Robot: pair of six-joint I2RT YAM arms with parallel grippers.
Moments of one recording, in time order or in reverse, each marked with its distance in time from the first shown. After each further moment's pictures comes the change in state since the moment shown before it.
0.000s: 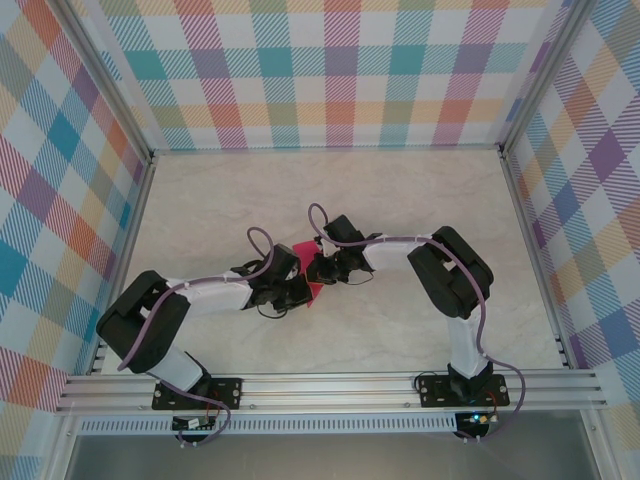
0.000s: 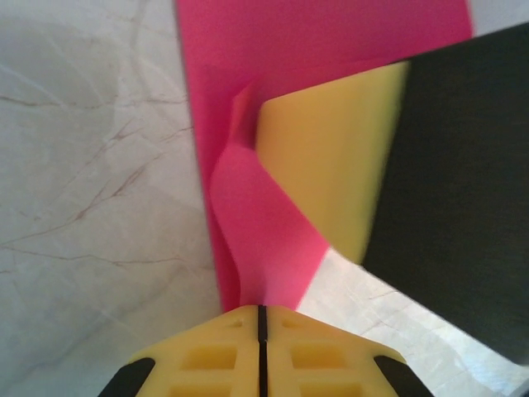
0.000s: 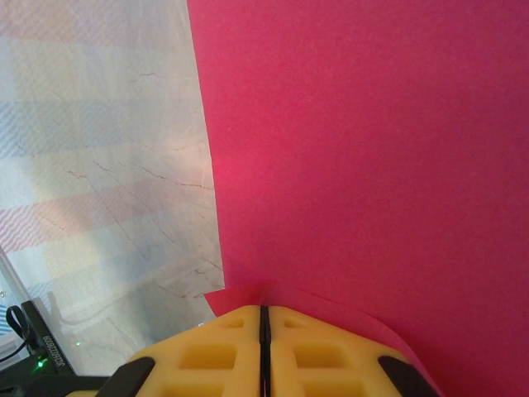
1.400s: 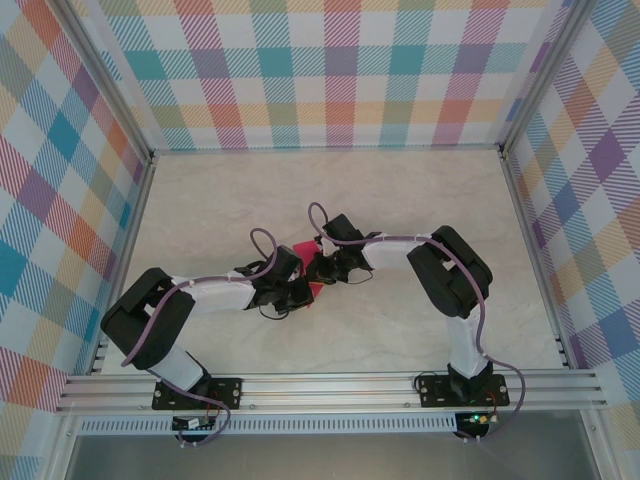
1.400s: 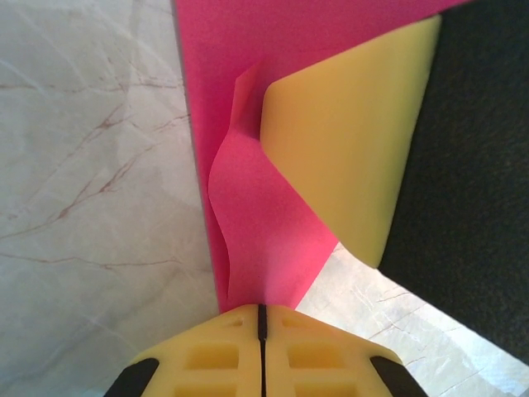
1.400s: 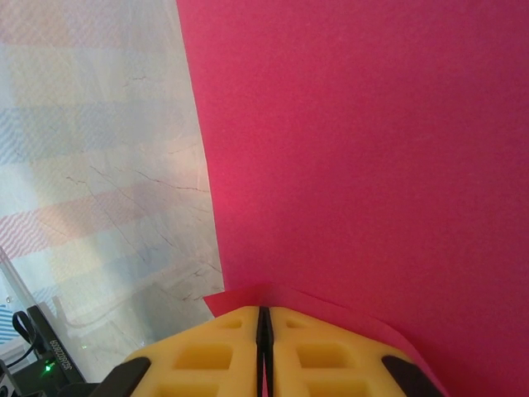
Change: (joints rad) left arm -0.015 0.040 0.006 -0.004 -0.009 -0.002; right arm 0.000 0.003 0.019 -0.028 0.001 0.025
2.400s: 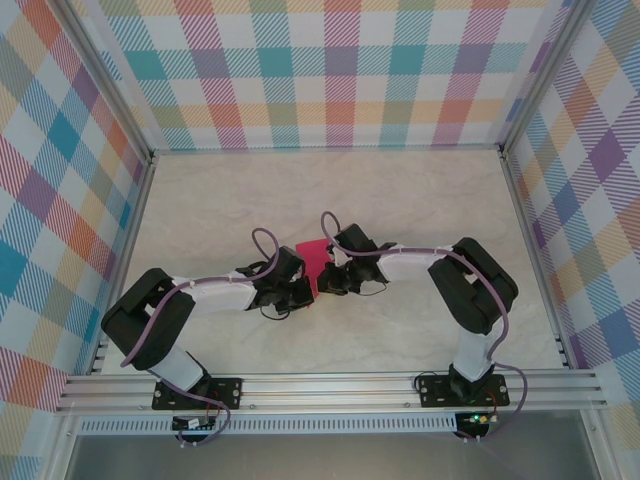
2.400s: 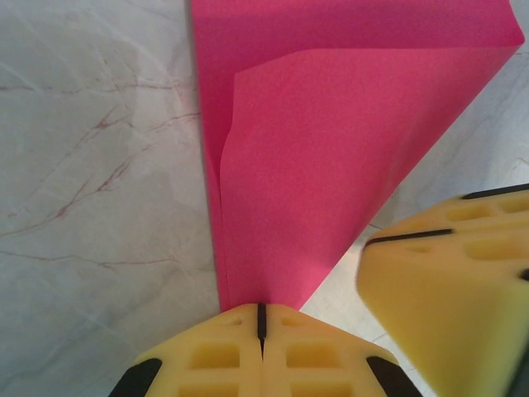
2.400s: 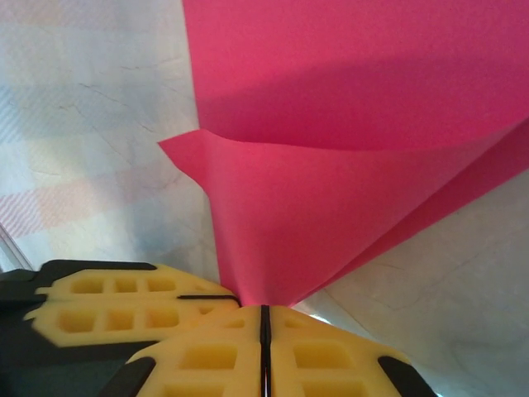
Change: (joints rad) left arm -0.016 0.000 0.006 -0.011 -0.031 0.002; right arm 0.009 -0.166 -0.188 0.018 0.005 0.029
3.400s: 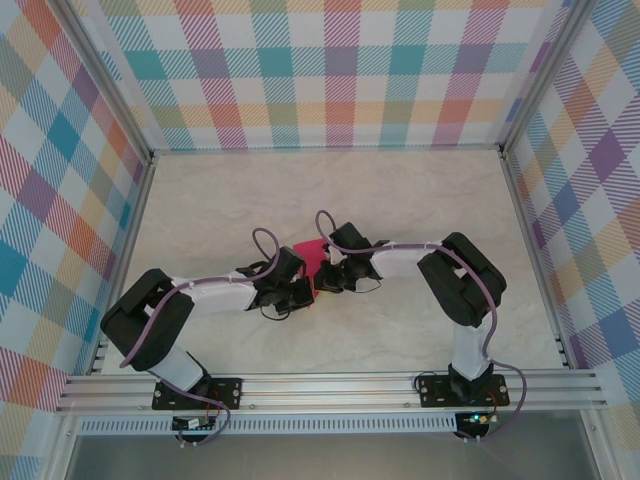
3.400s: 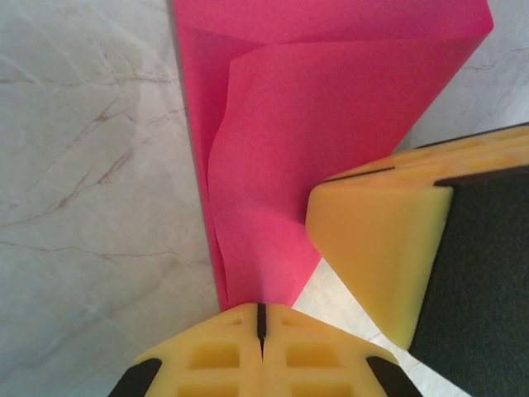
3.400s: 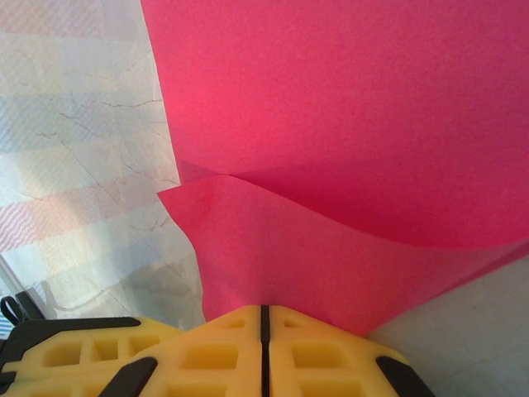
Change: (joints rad) left arm -0.007 -0.011 0.005 -0.015 -0.006 -0.002; right arm 0.002 0.071 0.057 0.006 0.017 0.002
